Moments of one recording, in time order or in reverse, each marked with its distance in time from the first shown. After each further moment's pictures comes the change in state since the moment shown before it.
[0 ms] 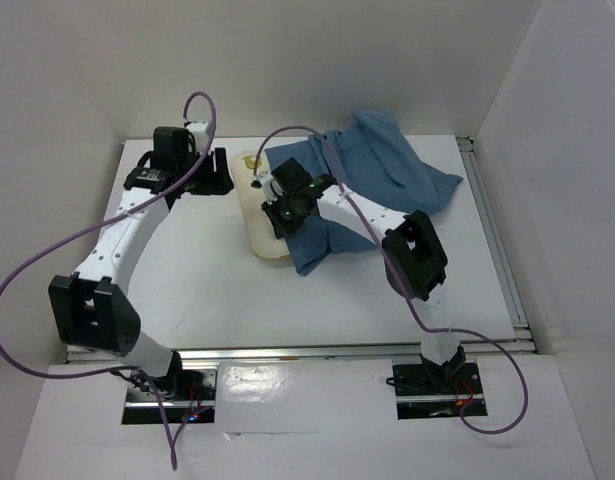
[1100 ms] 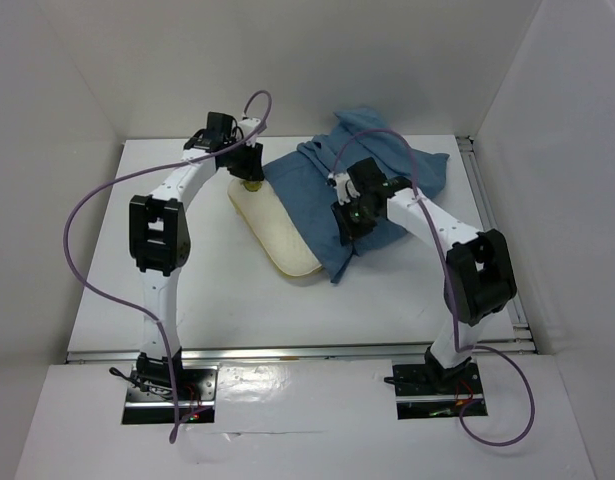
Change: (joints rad) left arm -0.023 0.772 0.613 0.006 0.272 0.260; right arm -0.285 -0.403 -0.513 -0.091 0.027 -0.008
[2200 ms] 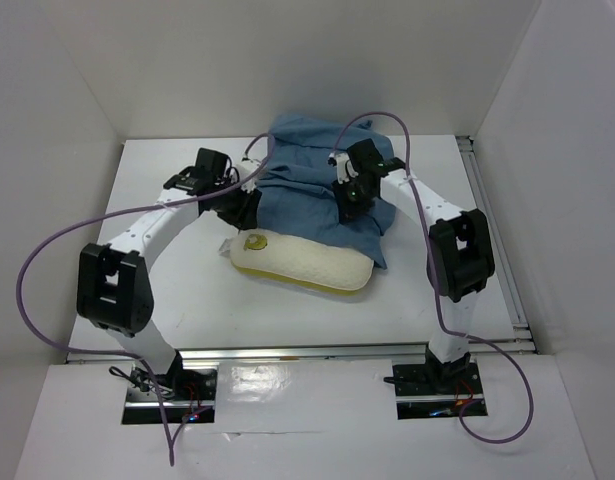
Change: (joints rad) left arm -0.092 -0.564 -0.676 -0.052 -0.040 0.111; right arm -0.051 0.204 0.269 0.016 0.013 0.010
